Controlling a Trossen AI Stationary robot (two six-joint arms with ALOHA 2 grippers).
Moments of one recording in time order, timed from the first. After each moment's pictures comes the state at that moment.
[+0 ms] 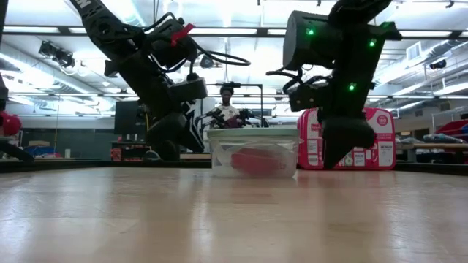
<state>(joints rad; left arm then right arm) 0.12 1.59 0.73 0.05 -0.35 0.34 0.14 1.77 1.03 -0.72 0.50 0.35</state>
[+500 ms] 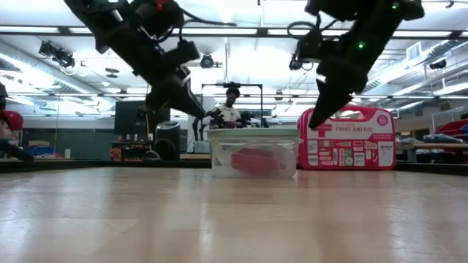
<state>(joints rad) 0.12 1.39 0.73 0.00 -0.34 0.35 0.15 1.48 0.91 -0.52 0.47 0.38</state>
